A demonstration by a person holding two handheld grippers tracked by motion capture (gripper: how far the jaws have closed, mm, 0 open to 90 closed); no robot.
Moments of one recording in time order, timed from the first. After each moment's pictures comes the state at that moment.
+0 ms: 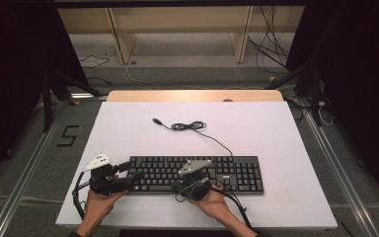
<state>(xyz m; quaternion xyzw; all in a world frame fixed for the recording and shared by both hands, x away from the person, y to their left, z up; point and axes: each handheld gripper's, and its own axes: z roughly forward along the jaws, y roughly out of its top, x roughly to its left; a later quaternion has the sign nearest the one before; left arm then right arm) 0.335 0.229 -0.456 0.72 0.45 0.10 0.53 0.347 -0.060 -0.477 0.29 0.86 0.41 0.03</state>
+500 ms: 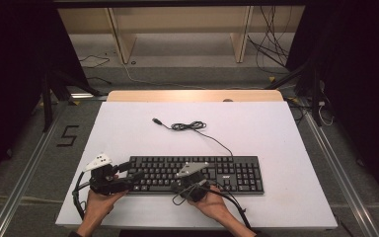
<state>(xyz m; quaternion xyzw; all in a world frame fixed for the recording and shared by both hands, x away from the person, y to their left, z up) 0.335 0.228 -0.456 0.72 0.45 0.10 0.52 0.346 -0.056 -0.485 0.29 0.87 0.40 0.05</state>
